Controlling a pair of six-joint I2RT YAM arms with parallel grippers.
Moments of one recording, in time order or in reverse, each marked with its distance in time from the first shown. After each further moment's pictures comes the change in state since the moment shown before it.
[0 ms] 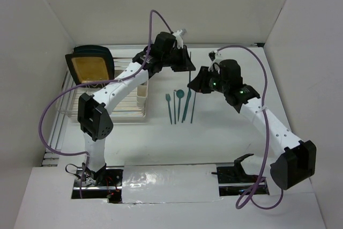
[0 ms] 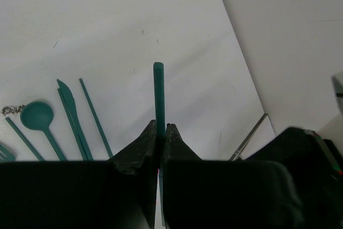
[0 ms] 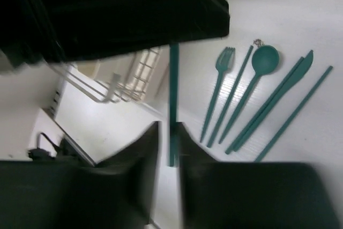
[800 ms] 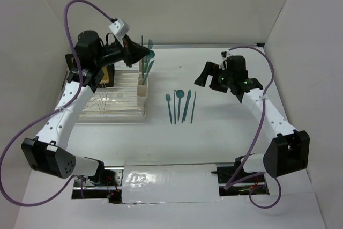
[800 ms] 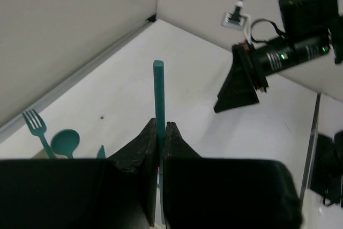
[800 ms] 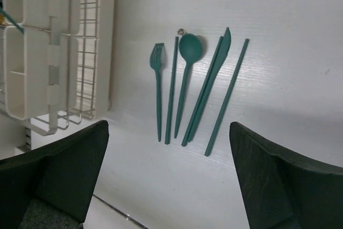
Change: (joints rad) left arm 0.403 -0.569 -0.454 0.367 0.448 0.496; right arm -0.175 0.117 0.107 -0.174 0.042 0.002
